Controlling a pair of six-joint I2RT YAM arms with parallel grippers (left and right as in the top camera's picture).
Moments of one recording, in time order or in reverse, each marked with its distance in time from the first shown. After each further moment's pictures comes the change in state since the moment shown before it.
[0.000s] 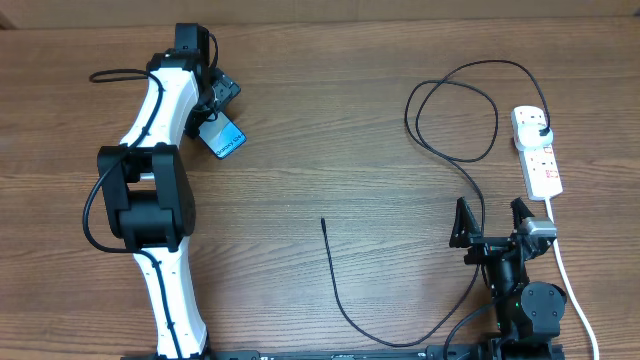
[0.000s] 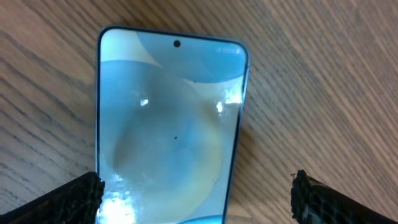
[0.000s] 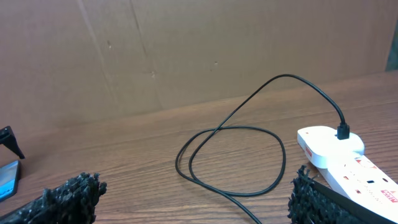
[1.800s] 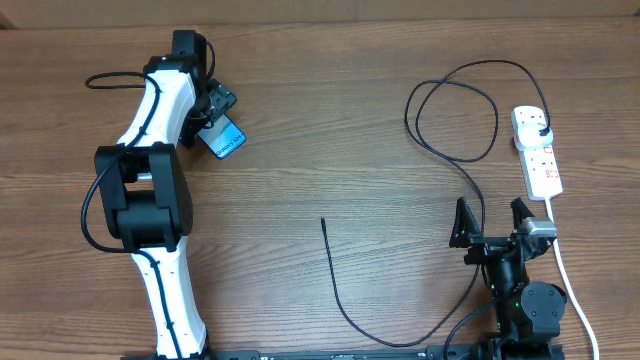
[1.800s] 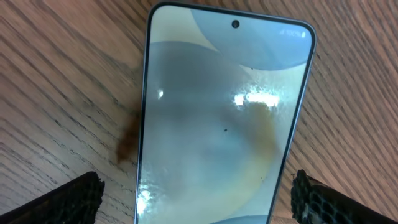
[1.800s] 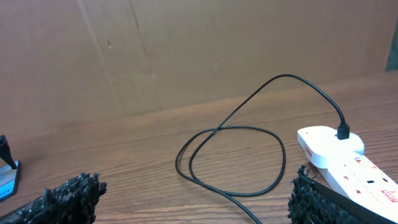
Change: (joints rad) left arm 0.012 0.000 -0.023 -0.052 -0.024 0.000; right arm 0.000 0.000 0.000 0.001 0.000 0.000
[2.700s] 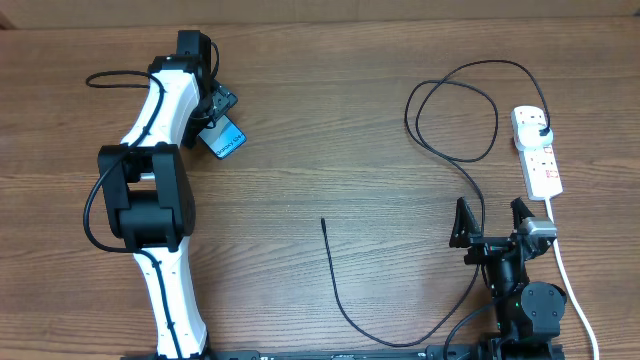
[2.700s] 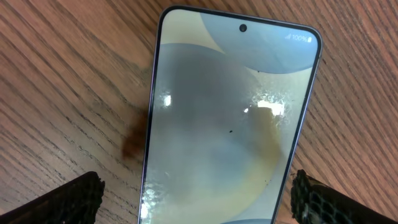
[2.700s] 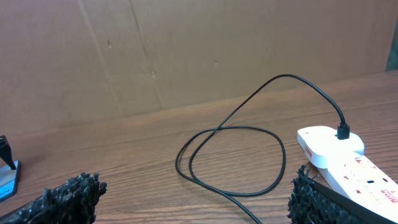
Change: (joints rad) left arm -0.015 0.000 0.000 -0.005 -0.049 -0.031; right arm 0.000 0.000 0.000 0.000 0.000 0.000
